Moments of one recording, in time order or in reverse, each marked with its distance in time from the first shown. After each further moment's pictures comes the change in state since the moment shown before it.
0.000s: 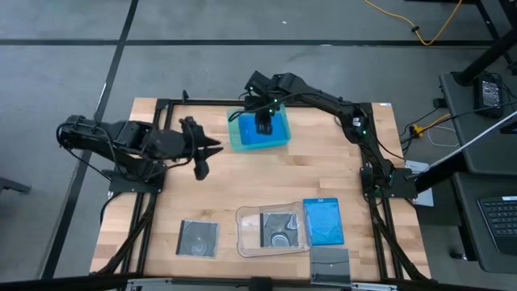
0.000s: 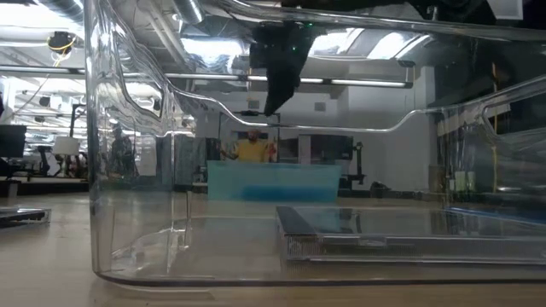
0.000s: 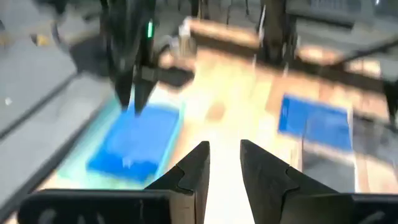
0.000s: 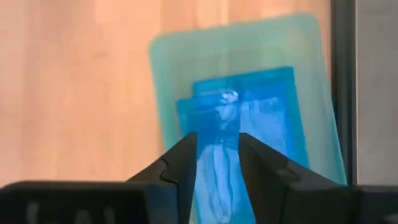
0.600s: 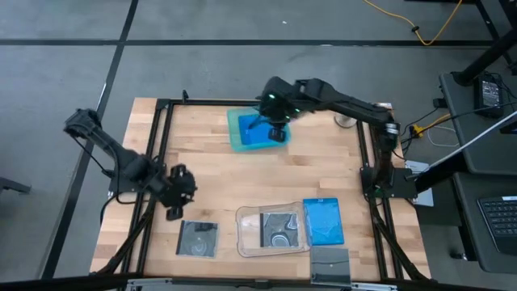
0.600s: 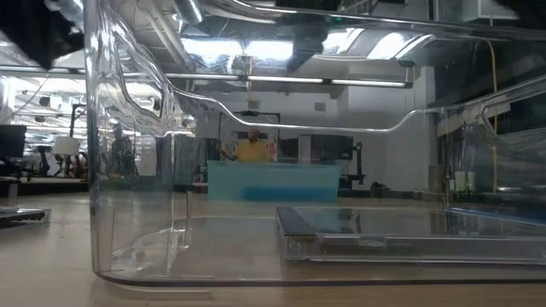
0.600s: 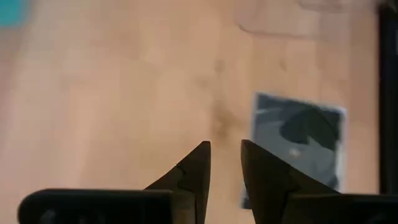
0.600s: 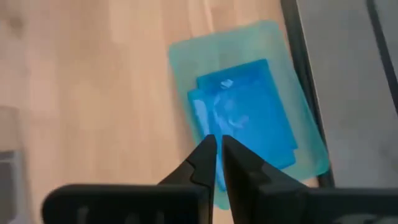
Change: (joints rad) left arm -0.381 -0.100 -0.479 -0.085 0.287 -0.308; right arm 0.114 -0.355 -0.297 0.066 0.178 0.200
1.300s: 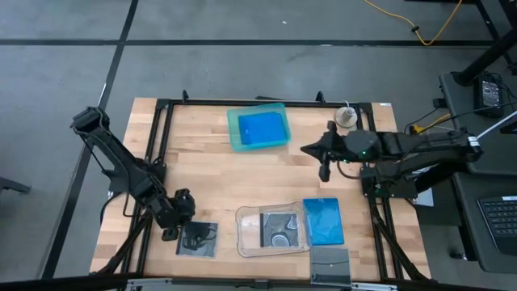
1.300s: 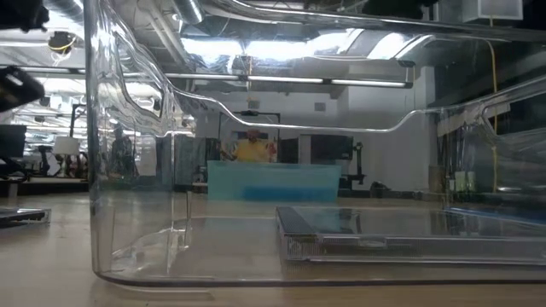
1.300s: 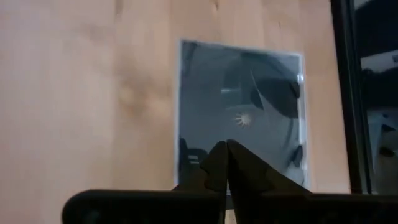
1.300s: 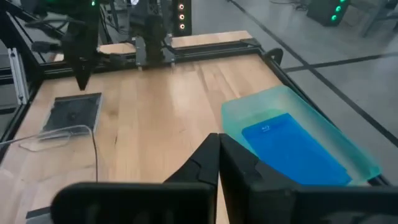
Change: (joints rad) left arm -0.186 0.122 -0.262 0.455 0.097 -0.089; right arm 0.393 -0.935 -1.139 0.824 0.288 0.320
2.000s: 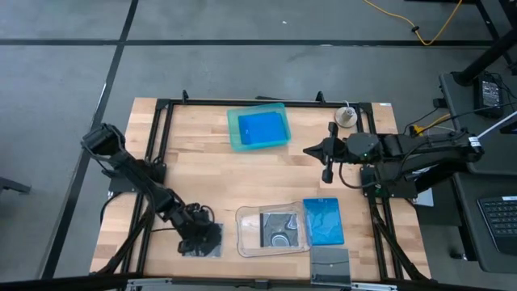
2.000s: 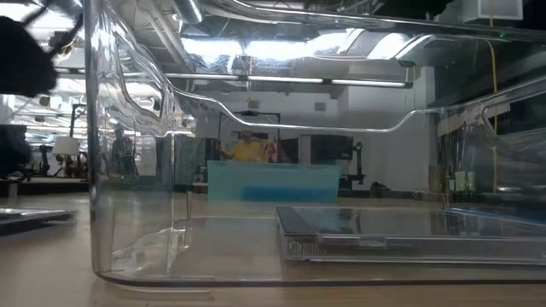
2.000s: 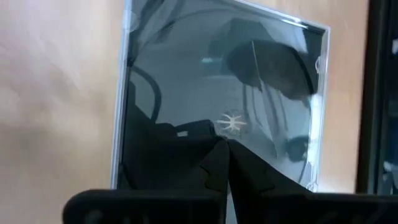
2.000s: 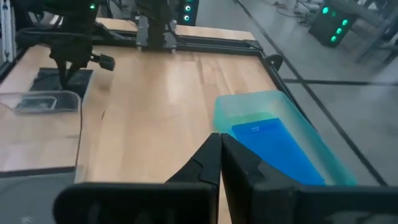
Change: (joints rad) left arm 0.080 0.402 -0.003 0.336 0.137 -0.089; right arm 0.009 -0.037 -0.054 0.003 0.004 -0.172
